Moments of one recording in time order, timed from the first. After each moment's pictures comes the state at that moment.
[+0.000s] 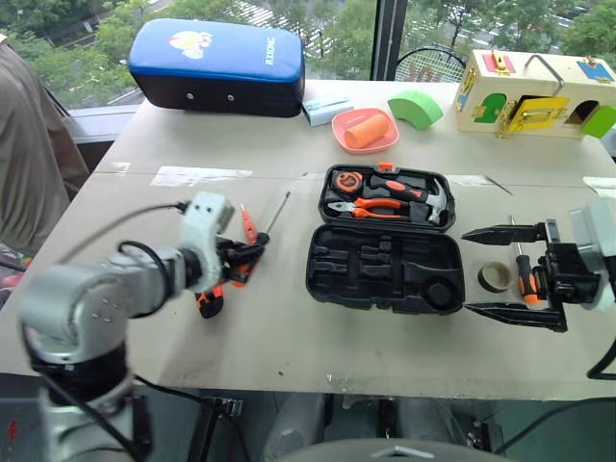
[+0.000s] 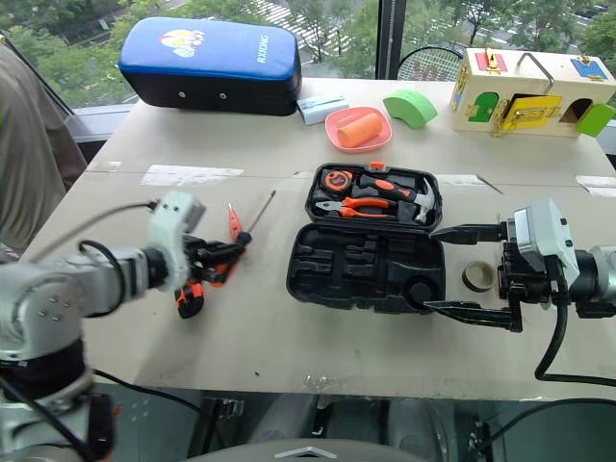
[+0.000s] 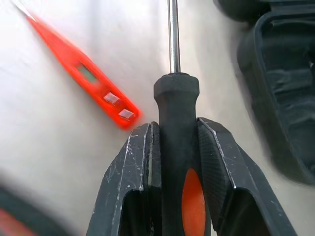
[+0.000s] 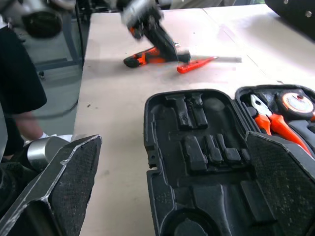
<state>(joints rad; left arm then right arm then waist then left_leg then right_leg) -0.40 0.82 0.29 -0.49 -0.80 1.52 -0.30 -0.06 -0.98 -0.36 -0.51 0.82 0.53 1.21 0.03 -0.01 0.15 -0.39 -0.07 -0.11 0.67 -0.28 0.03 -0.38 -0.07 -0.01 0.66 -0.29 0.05</state>
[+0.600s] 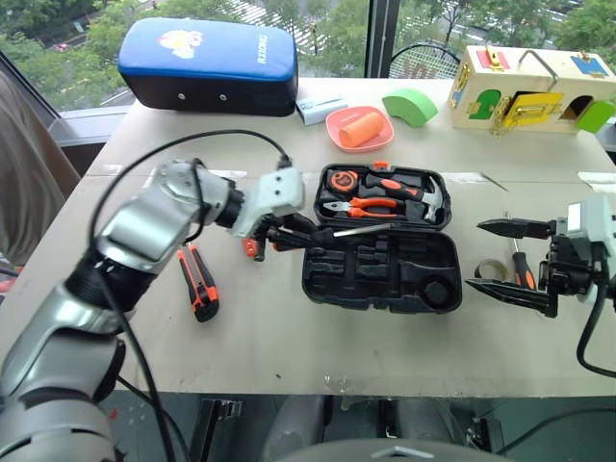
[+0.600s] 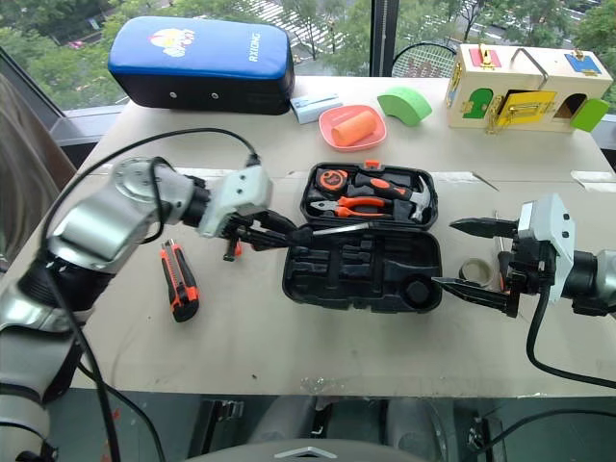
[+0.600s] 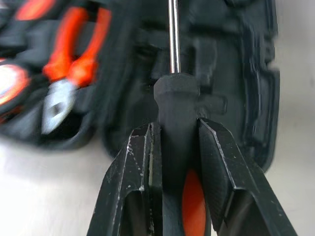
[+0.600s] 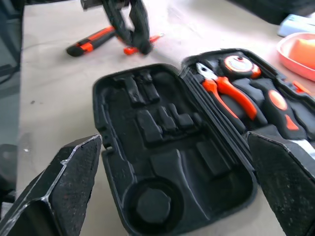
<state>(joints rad) -0.87 0.83 -0.48 0.05 -0.26 0.45 -1.33 0.00 -0.95 -0.37 -0.49 0.75 0.54 1.06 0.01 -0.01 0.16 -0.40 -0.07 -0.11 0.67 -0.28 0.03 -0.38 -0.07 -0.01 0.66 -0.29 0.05</state>
